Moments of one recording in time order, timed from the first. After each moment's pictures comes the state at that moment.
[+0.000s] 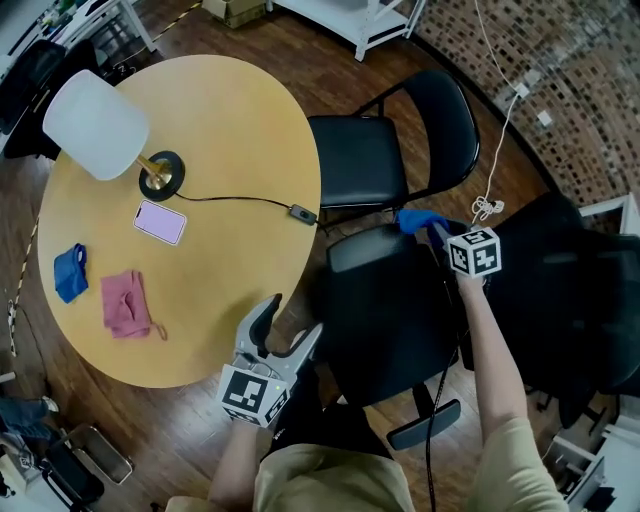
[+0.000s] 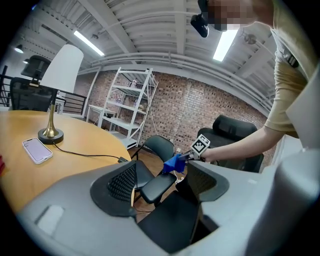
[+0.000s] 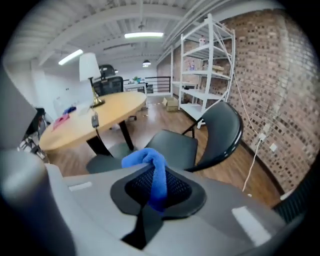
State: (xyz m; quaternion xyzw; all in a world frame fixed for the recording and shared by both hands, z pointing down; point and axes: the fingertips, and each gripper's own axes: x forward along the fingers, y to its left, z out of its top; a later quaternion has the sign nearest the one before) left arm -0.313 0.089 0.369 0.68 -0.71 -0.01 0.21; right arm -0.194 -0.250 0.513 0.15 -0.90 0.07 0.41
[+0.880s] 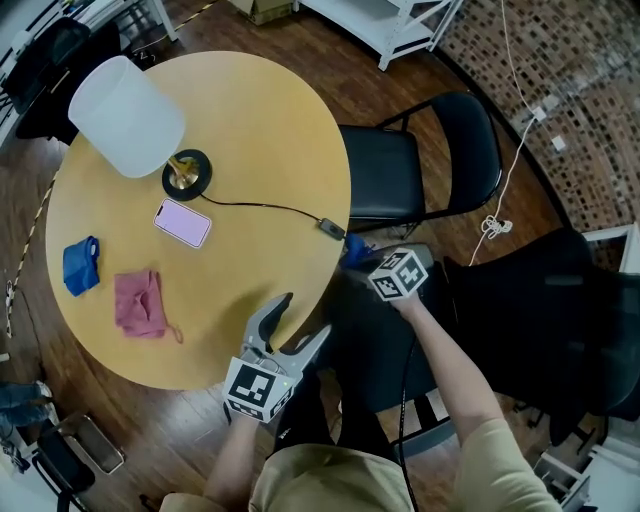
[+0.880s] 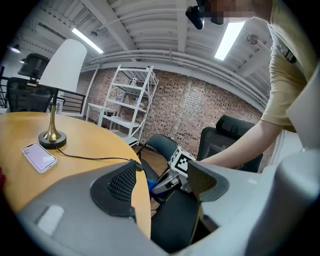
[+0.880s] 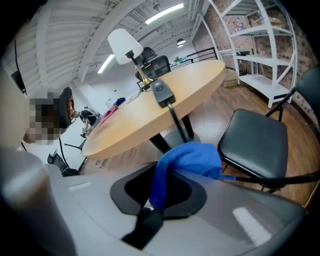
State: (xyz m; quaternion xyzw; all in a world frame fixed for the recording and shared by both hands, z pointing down) left arm -0.353 0.092 0.377 0.68 -0.70 0.00 0.21; right arm -0.341 -0.023 0.589 -0.17 -0.86 0.17 0.46
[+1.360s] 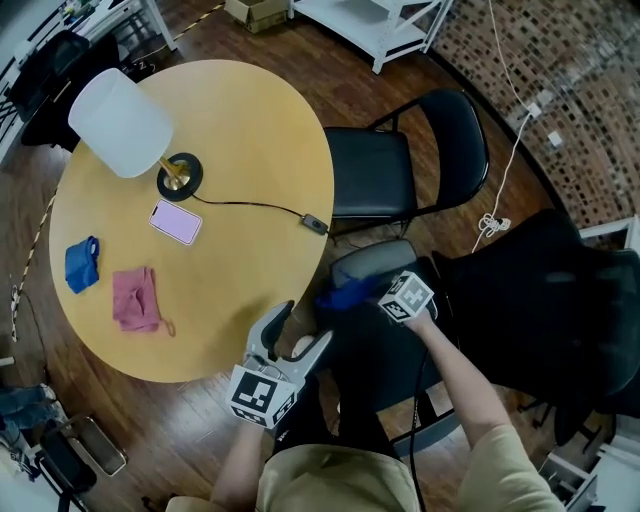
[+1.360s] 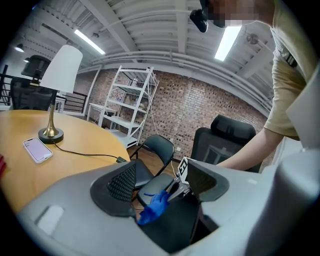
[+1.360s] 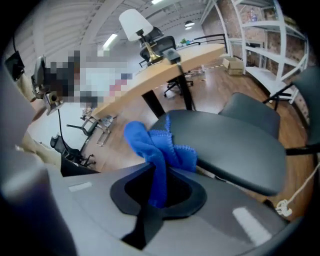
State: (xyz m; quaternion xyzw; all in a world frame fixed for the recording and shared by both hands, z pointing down) left arm -0.308 0.088 0.361 0.67 -0.71 -0.01 0.22; right arm -0.224 -0.021 0.616 -0.19 -0.81 0.12 0.55
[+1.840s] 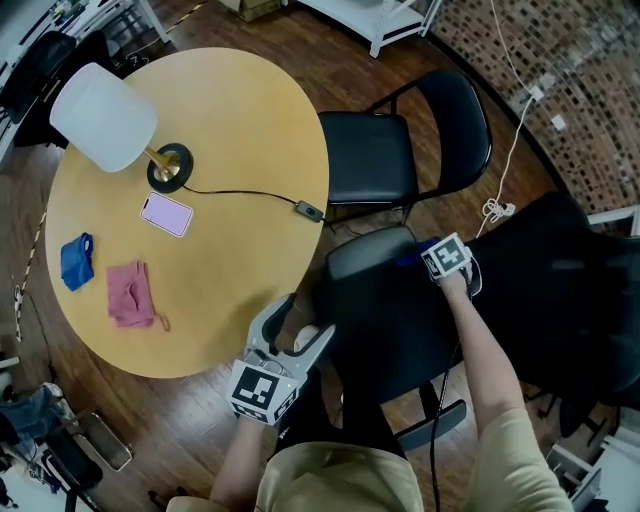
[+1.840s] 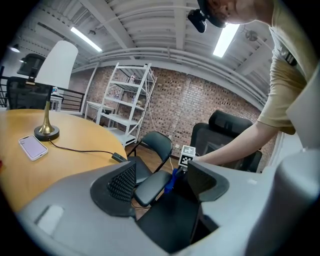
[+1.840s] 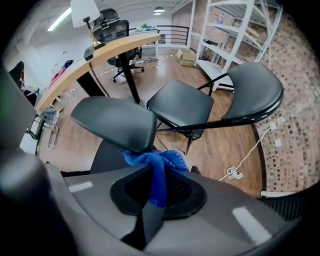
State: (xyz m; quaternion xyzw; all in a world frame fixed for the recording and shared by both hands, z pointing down) left arm -0.294 0.079 0.376 0.68 -0.70 0.00 0.22; right arm -0.158 -0.208 0.622 0.07 -0.77 0.06 0.64
